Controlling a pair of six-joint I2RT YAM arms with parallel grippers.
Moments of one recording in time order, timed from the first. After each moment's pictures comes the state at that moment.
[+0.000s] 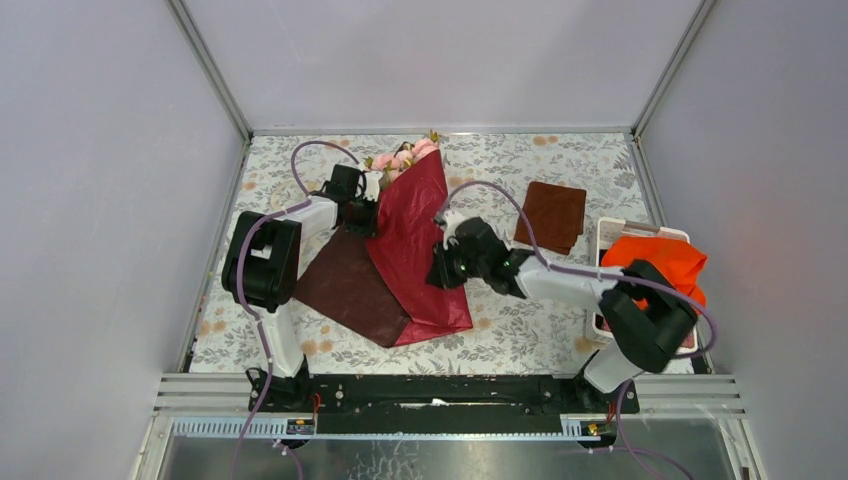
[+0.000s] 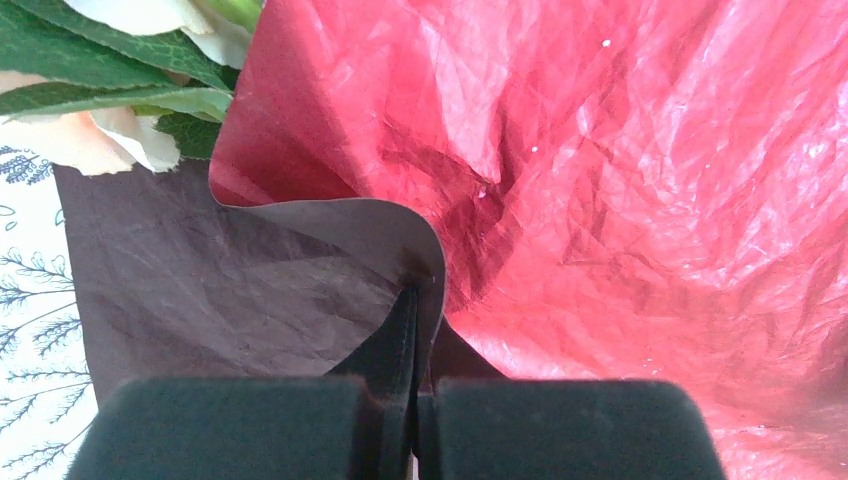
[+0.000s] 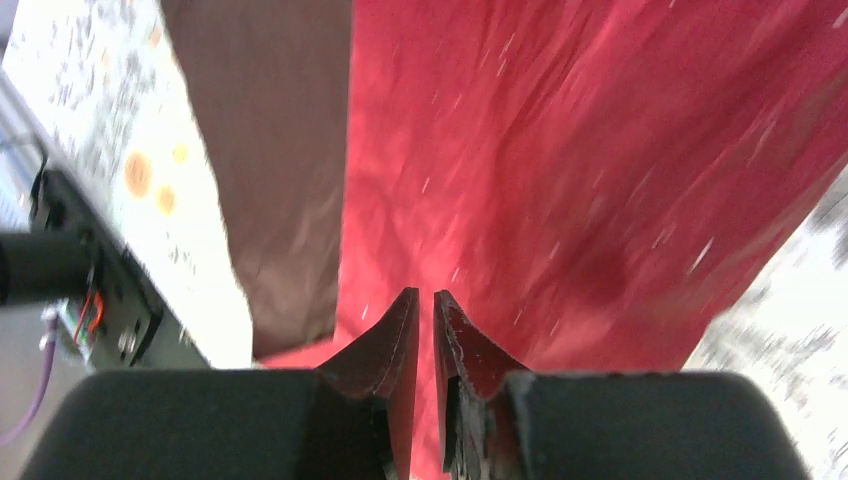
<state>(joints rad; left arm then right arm) -0.20 1.90 1.16 -0.26 0.32 0.03 0.82 1.52 0.77 0.05 -0.25 0.43</state>
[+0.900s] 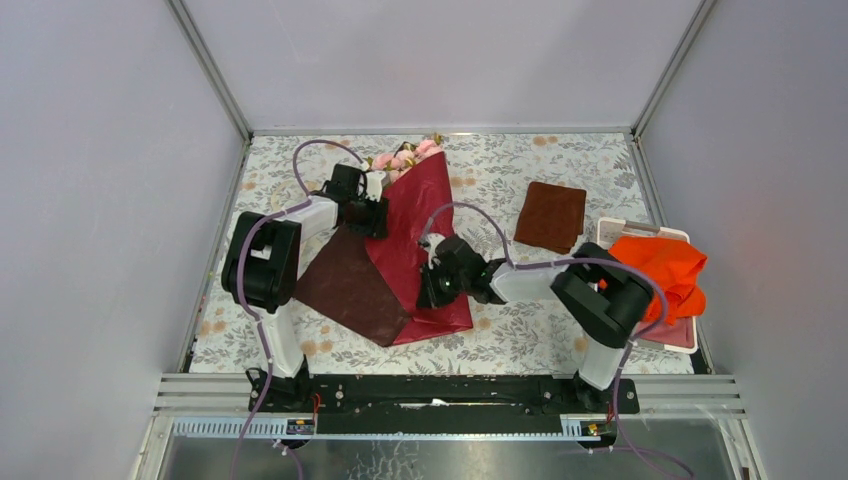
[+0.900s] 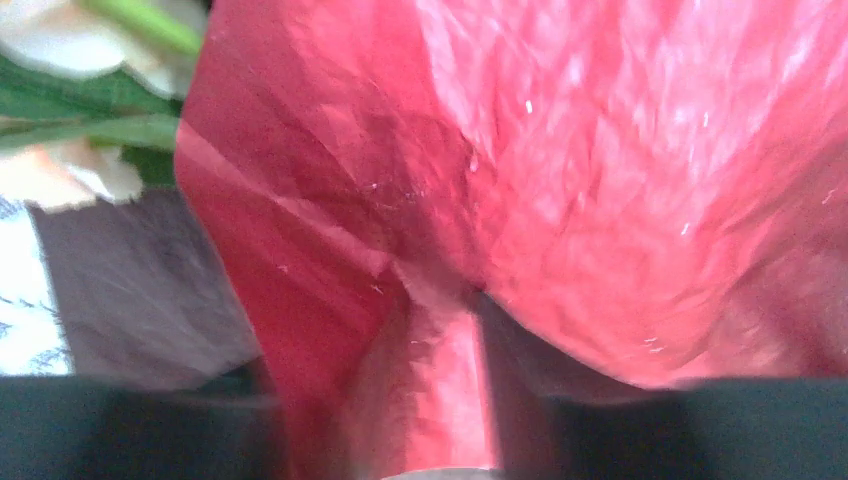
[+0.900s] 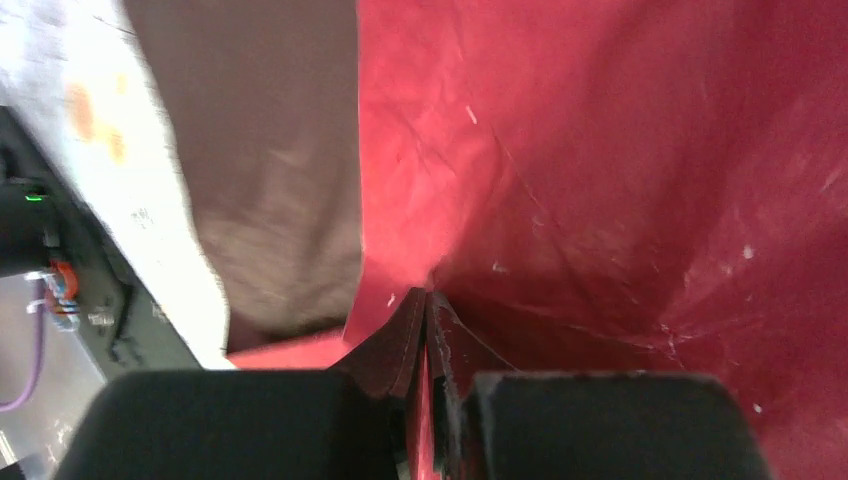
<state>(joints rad) -0.20 1.90 1.16 -0.26 0.34 0.06 0.87 1.74 0.86 0.14 -0.30 0.48</state>
